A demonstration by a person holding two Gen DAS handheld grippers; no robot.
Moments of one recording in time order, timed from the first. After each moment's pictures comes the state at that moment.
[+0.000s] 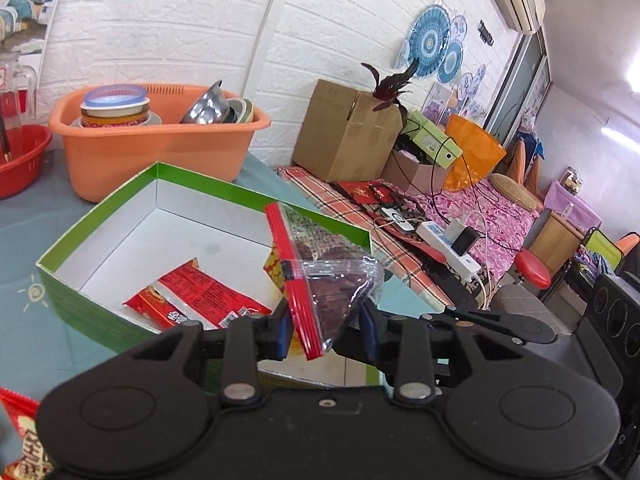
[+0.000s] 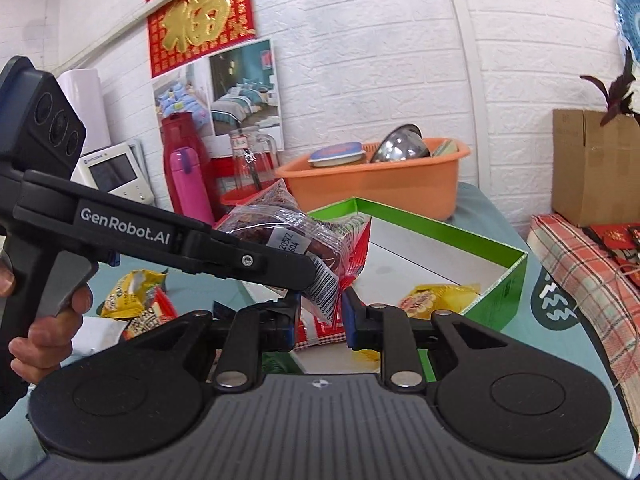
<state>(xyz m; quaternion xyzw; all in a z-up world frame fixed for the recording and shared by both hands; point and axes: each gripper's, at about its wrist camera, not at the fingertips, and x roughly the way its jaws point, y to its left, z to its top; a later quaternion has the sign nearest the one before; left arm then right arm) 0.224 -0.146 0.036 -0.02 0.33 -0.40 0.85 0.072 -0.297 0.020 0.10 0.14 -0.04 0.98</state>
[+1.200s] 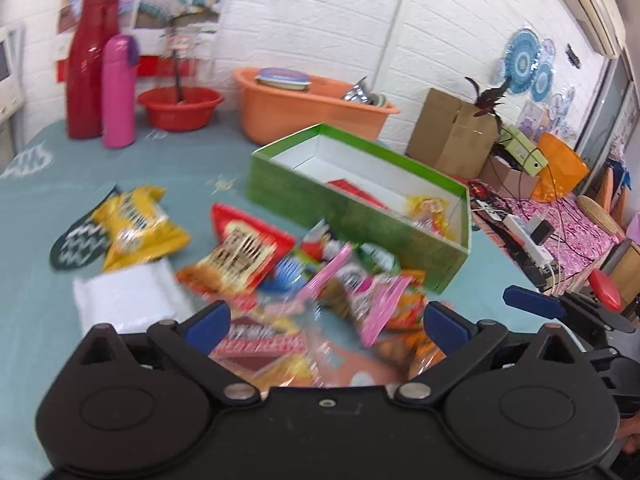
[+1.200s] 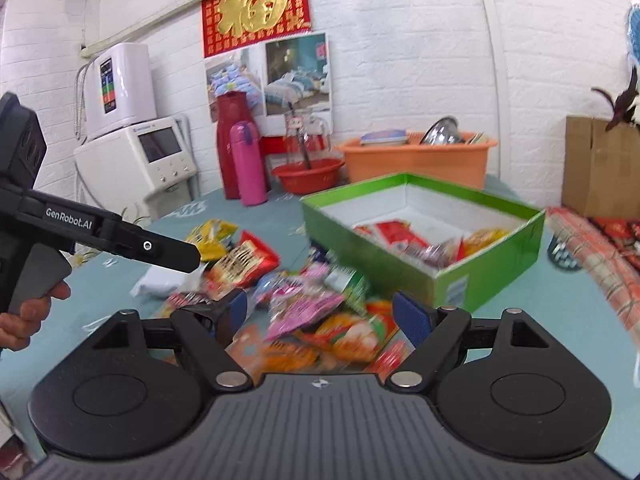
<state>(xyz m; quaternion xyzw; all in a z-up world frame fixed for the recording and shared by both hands) 0.096 0.005 0.025 -0.04 0.34 -0.24 0.91 -0.010 -0.195 0.008 0.08 0.16 -0.01 0.98</state>
